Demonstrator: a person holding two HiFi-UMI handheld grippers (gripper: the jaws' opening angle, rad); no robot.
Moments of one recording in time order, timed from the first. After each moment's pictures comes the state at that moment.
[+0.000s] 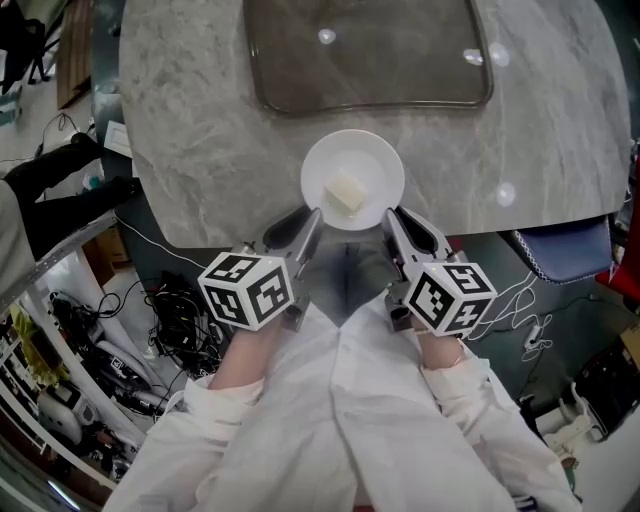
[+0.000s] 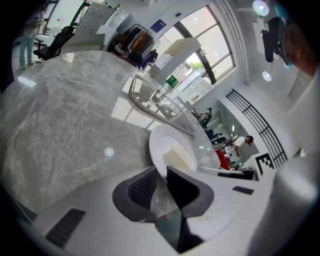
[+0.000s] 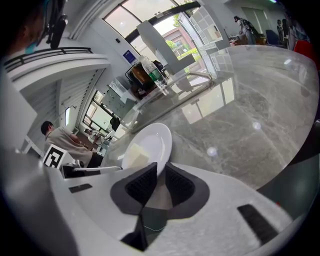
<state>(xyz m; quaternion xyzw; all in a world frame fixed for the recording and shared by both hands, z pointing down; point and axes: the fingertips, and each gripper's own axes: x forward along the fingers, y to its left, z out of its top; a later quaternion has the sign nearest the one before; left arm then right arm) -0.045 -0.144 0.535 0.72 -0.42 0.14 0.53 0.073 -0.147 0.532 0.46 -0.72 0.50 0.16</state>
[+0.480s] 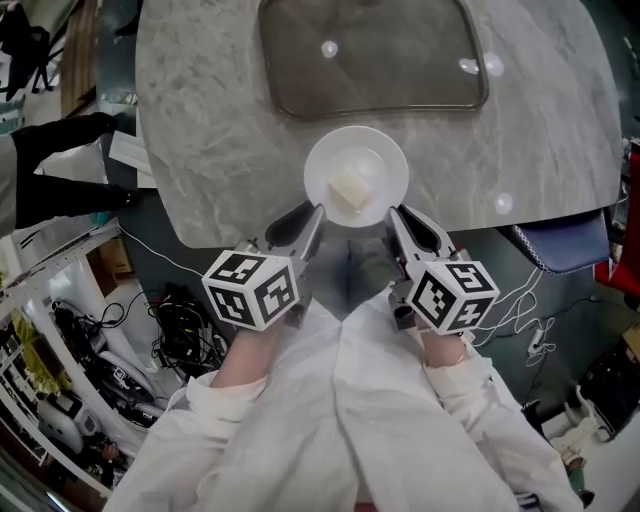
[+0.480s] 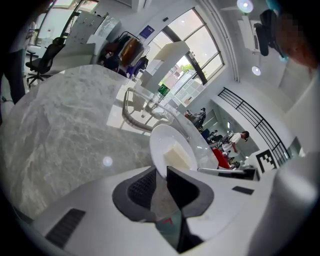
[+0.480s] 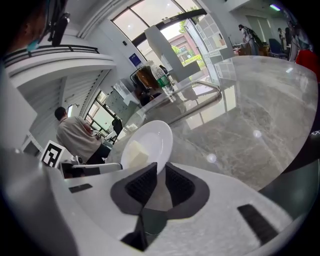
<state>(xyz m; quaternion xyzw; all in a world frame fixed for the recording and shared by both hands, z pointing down) -0.060 -0.151 0.507 0.76 -0.42 0.14 0.48 0.059 -0.148 0.506 0.47 -0.73 0.46 0.16</state>
